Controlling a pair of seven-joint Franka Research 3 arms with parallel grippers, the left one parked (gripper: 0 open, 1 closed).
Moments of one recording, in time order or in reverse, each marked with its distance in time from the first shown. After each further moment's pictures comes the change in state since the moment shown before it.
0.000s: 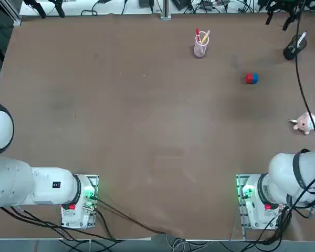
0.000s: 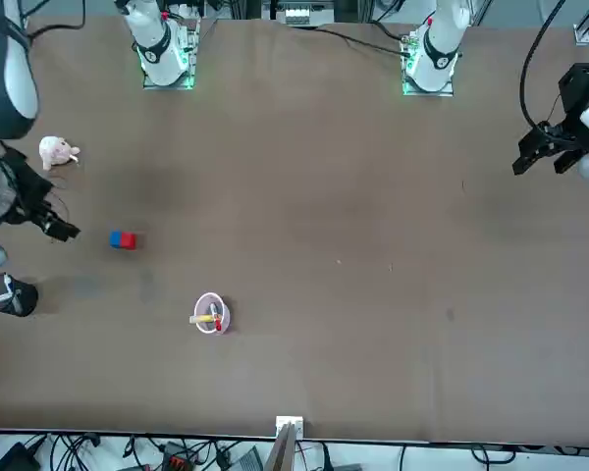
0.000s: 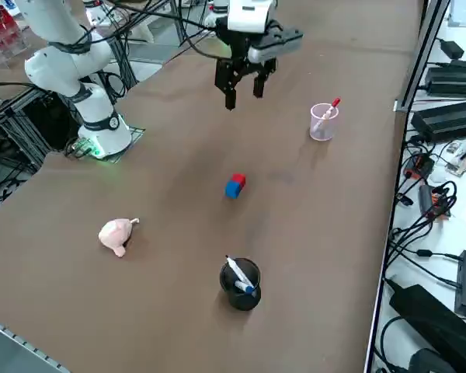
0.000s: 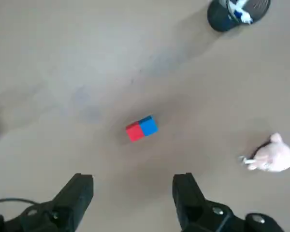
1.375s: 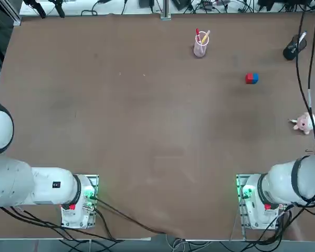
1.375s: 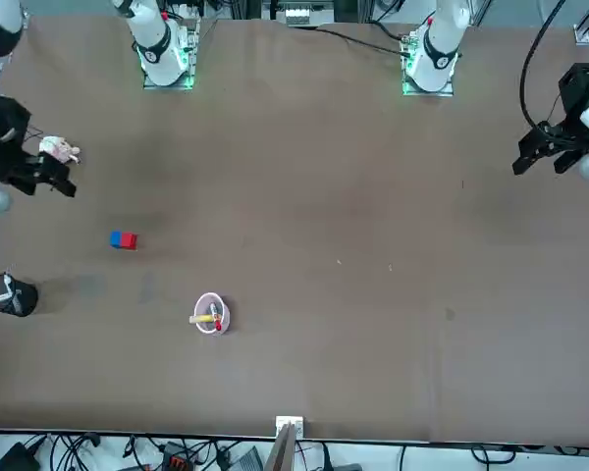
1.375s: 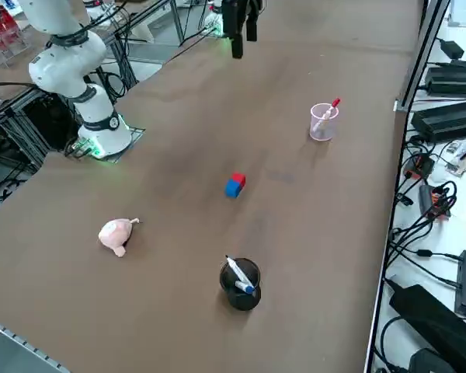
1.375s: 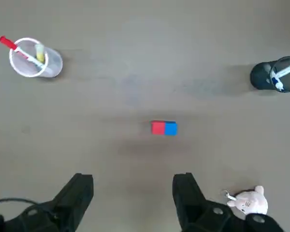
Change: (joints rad) arm 0.496 -0.198 -0.472 -0.005 0.167 -0.036 -0.395
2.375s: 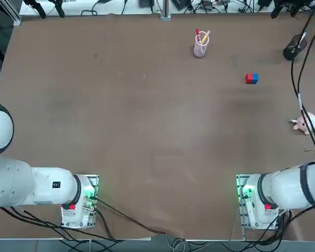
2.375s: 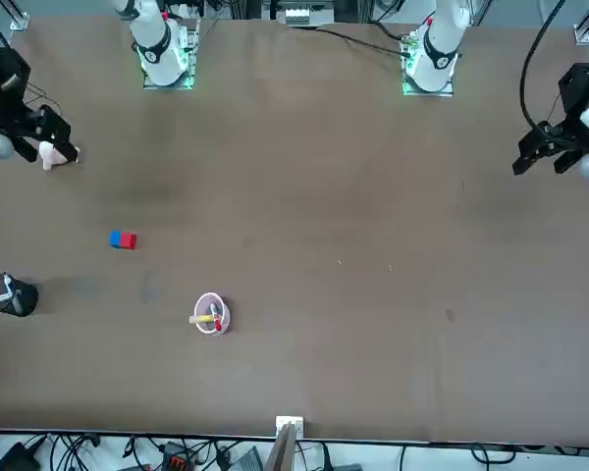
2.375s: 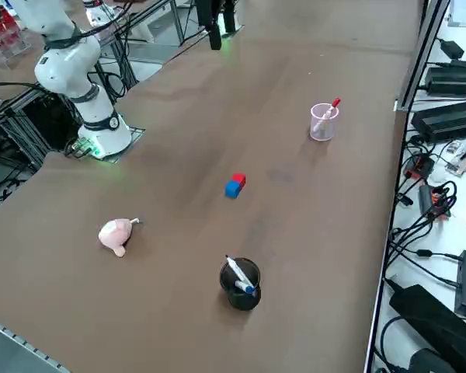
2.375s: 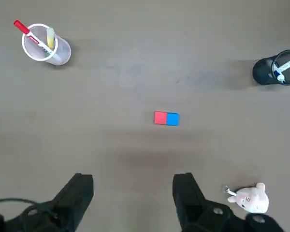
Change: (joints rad) arm 0.245 -0.182 -0.265 -0.199 0.027 0.071 -0.056
